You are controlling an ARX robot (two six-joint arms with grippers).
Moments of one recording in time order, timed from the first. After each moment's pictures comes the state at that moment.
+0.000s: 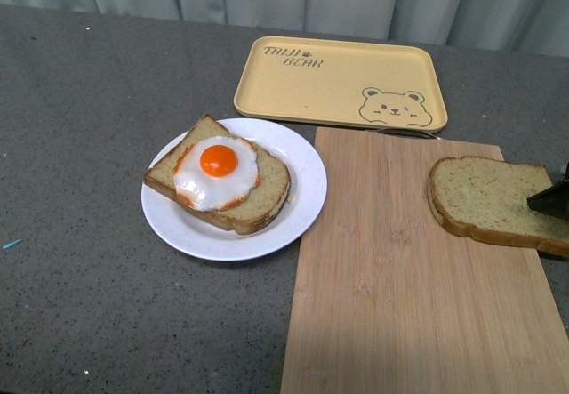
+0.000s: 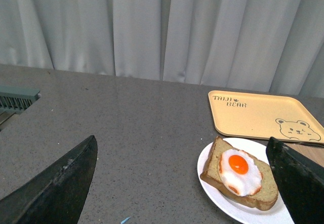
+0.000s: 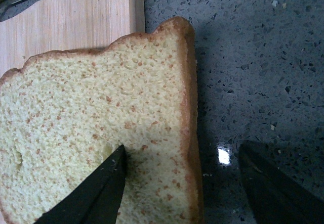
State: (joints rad) left arm 0.00 0.00 0.02 0.00 0.00 -0.01; right arm -0.22 2.12 0.82 0.29 -0.43 0.16
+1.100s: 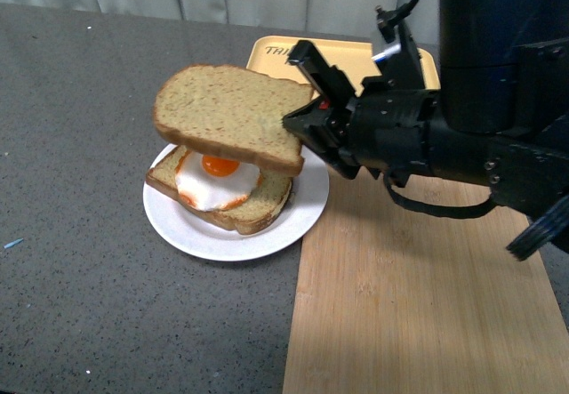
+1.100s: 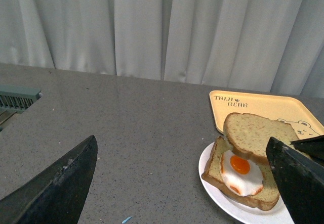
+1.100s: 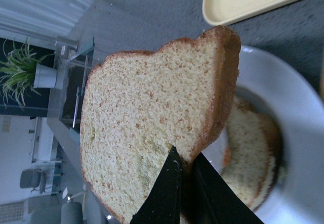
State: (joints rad) left arm 0.00 0.00 0.02 0.00 0.00 -0.01; right arm 0.42 2.14 0.87 0.82 -0.42 0.92
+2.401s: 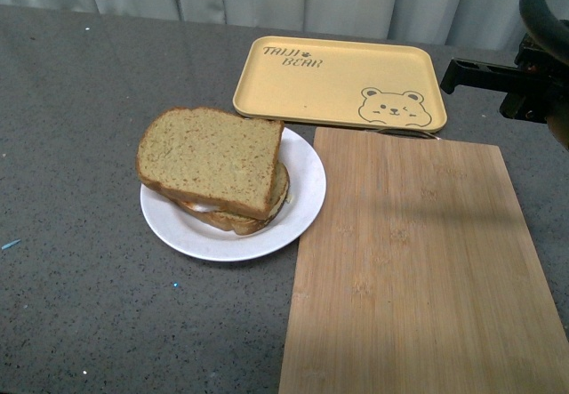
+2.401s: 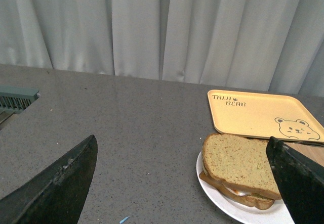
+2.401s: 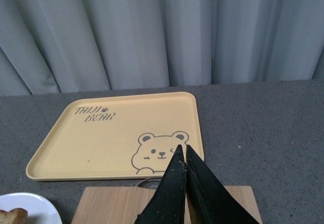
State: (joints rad) left arm 0.00 0.00 0.02 0.00 0.00 -0.01; right arm 0.37 1.92 0.44 1.39 0.37 0.17
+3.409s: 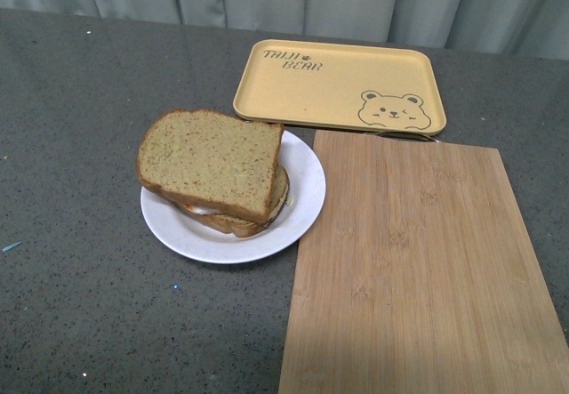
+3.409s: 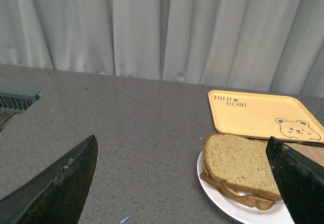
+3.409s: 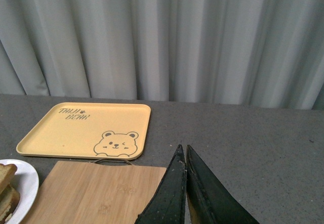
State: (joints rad) left arm 0.00 0.00 0.02 0.00 0.00 -0.01; right arm 0.00 0.69 0.01 0.67 0.00 0.00
